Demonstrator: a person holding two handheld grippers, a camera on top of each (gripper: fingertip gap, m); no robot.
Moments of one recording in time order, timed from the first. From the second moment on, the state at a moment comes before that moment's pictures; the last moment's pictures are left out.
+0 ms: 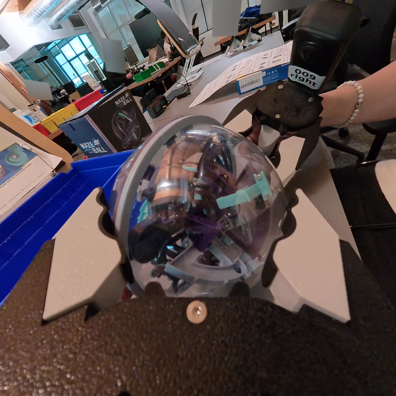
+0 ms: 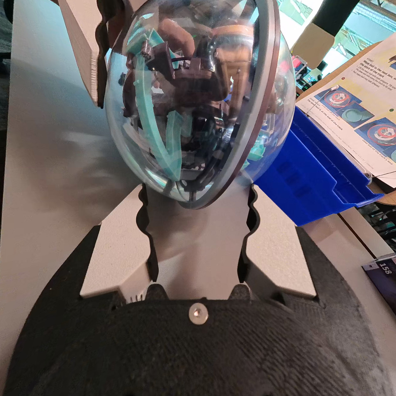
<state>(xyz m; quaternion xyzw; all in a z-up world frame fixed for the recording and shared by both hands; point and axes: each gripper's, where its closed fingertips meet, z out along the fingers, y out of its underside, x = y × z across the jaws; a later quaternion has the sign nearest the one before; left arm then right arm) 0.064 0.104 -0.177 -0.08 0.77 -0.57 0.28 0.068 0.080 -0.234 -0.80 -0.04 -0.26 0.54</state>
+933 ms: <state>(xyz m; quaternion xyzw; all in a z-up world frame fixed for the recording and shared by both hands) 0.078 0.096 -0.179 -0.14 0.80 -0.51 0.27 0.083 0.076 -0.245 -0.82 -0.03 -0.26 0.50</state>
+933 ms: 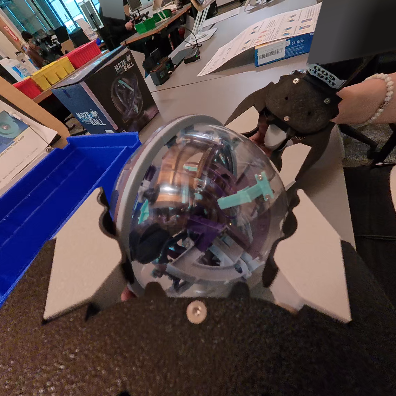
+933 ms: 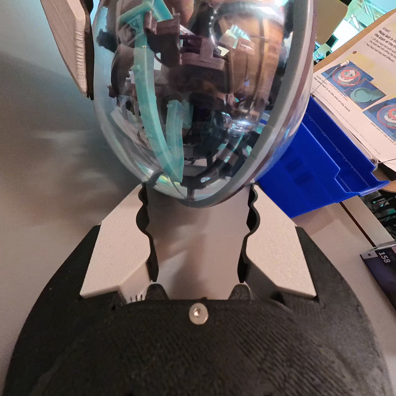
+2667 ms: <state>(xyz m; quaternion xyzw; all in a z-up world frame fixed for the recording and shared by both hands) 0.117 0.102 -0.189 -0.31 0.79 -0.52 0.12 0.112 0.077 -0.238 -0.79 -0.09 -0.32 0.52</state>
